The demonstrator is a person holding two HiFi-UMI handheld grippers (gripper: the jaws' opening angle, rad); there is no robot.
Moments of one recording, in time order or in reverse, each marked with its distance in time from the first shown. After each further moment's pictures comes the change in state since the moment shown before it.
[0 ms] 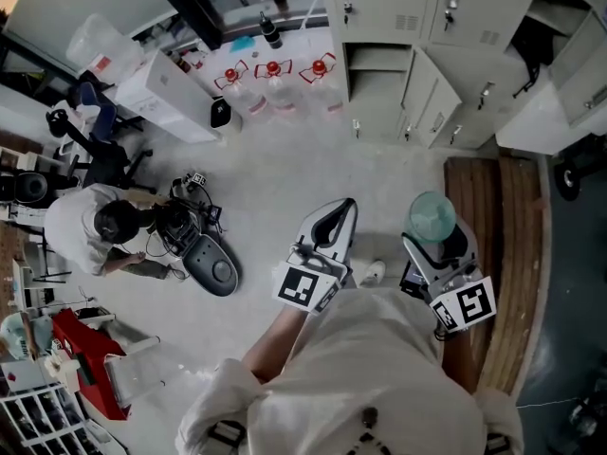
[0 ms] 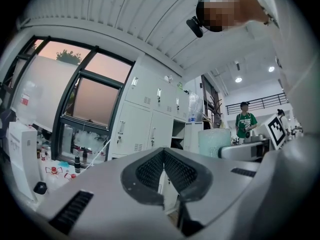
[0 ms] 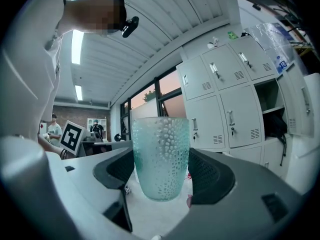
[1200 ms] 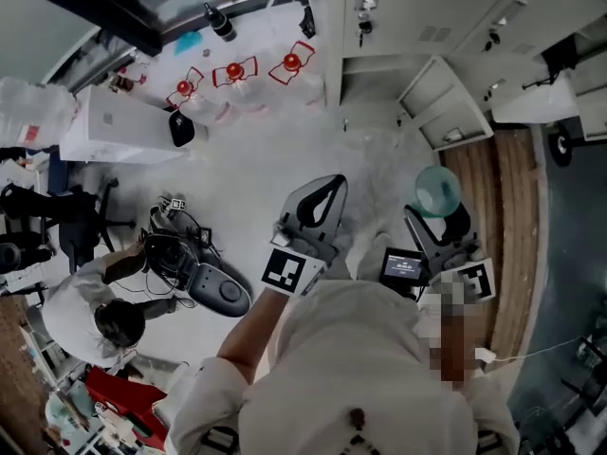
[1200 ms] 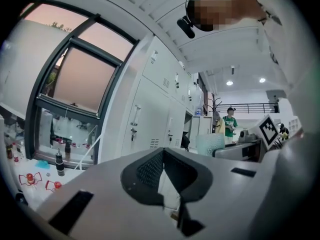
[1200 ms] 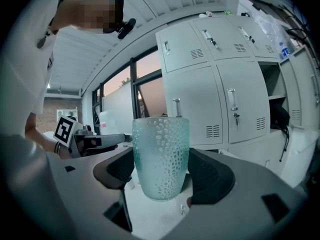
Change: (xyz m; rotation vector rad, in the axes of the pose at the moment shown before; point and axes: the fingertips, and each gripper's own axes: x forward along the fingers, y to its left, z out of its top) left arm 0.183 0.248 -0.018 -0.072 0.122 -0.214; right arm 0.264 -0.123 -0.022 0.065 0.134 -0.266
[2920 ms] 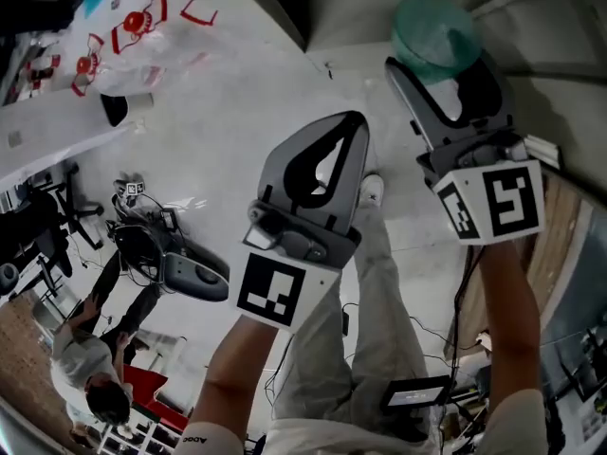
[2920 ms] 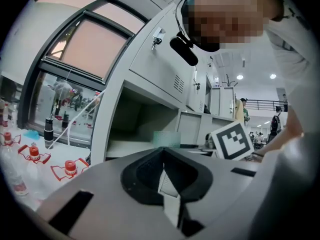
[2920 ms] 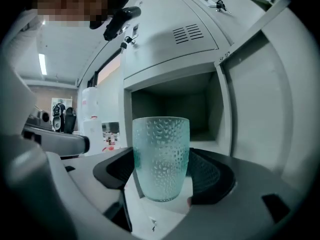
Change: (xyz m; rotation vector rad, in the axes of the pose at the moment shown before) left arm 0.215 0.107 -0.279 -0.044 0.087 0.073; right arm 0.286 -0.219 -0.231 -0.046 0.001 -0.001
